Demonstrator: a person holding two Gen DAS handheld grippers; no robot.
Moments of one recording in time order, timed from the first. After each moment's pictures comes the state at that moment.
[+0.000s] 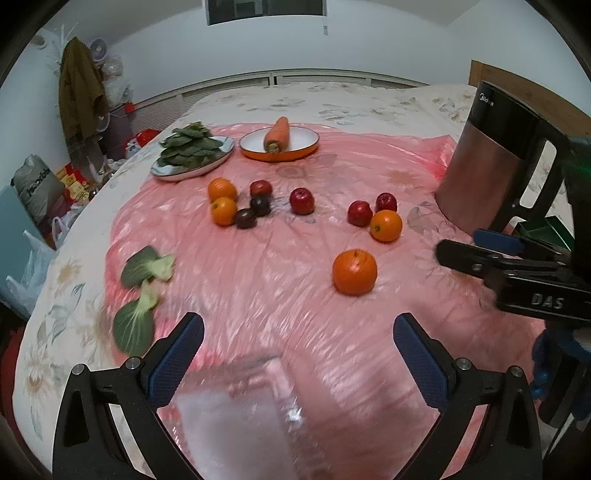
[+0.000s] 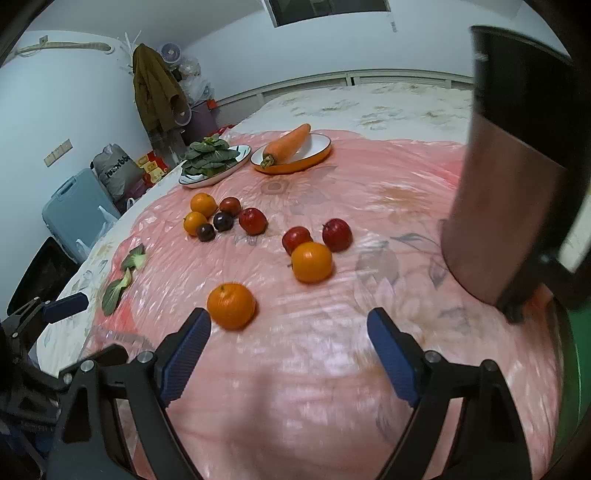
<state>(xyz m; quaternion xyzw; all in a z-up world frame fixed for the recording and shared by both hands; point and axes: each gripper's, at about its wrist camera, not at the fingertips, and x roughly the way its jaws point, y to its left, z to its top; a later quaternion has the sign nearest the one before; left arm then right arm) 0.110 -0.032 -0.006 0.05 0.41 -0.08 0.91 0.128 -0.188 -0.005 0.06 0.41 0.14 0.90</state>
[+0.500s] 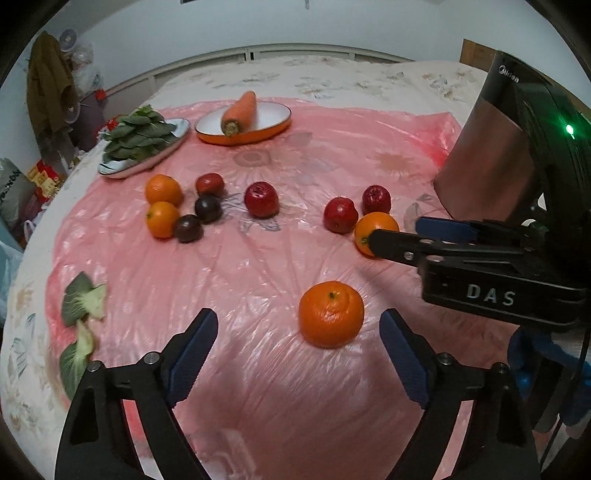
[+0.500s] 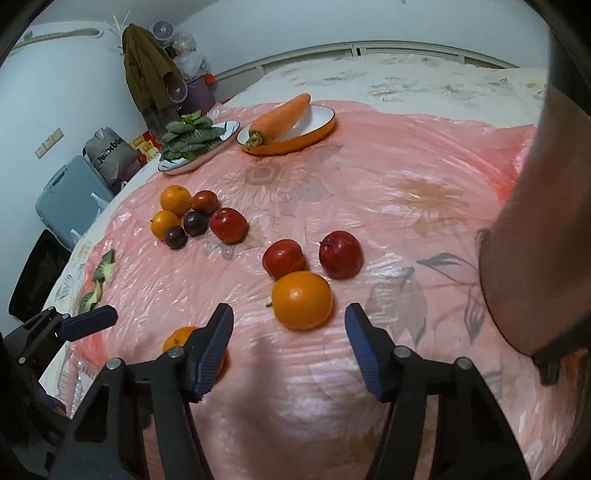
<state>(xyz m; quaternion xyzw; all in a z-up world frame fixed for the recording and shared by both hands) 0.179 -0.068 -0.039 0.05 0.46 -0.12 0.88 0.209 -0.180 -0.041 0.06 0.47 0.15 0.87</state>
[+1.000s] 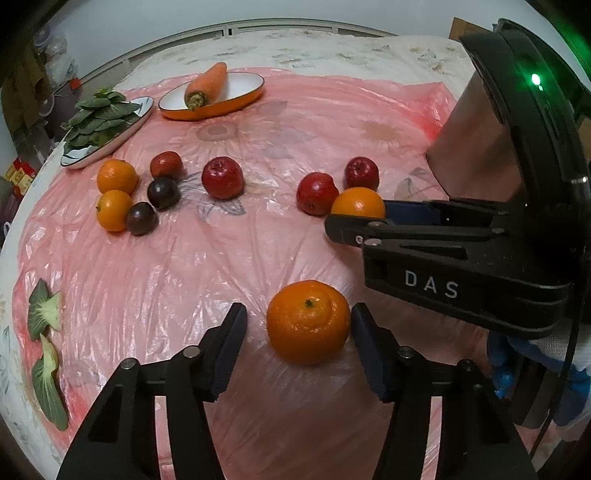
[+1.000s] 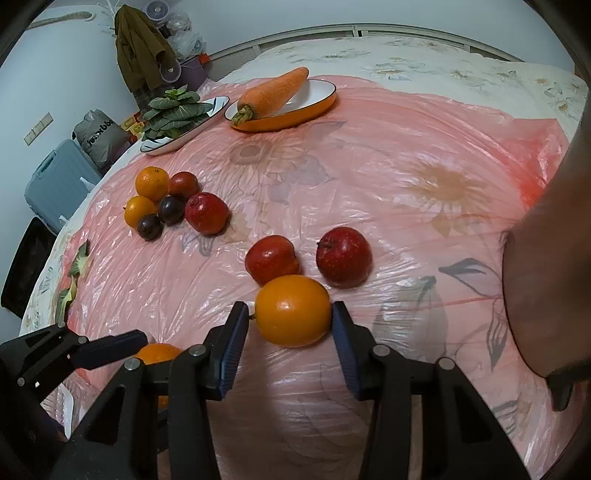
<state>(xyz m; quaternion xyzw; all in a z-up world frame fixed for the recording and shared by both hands) 0.200 -0.088 -0.064 0.06 0.50 -0.15 0.85 0.235 -0.171 -0.066 0.04 0.50 0.14 0.85</state>
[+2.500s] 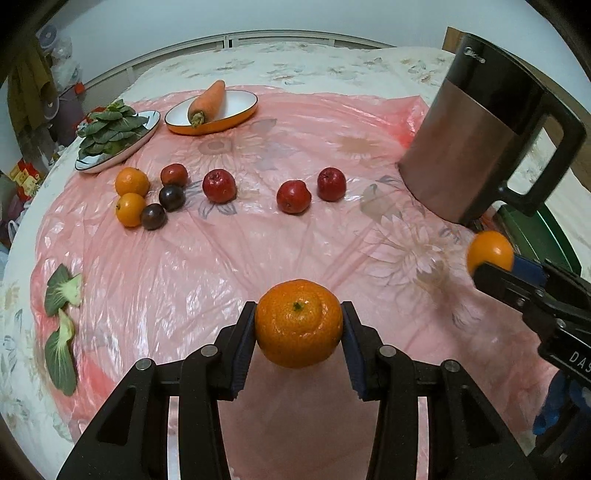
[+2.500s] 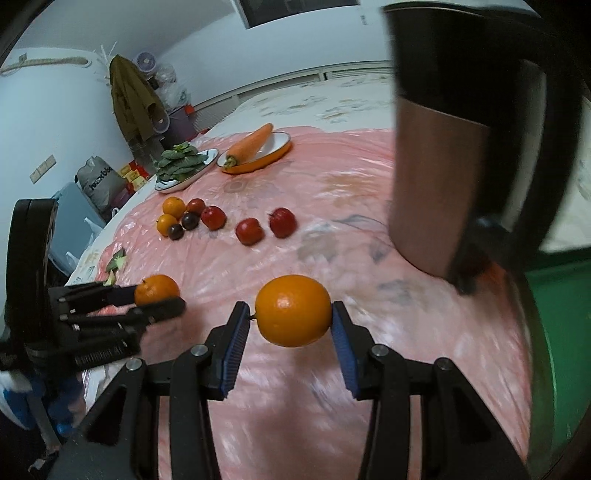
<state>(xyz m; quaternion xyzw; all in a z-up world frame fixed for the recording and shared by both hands) 0.157 -0.088 -0.028 0.05 0.48 -0.15 0.86 0.097 -0.246 0.000 0.09 0.42 0.10 0.90</state>
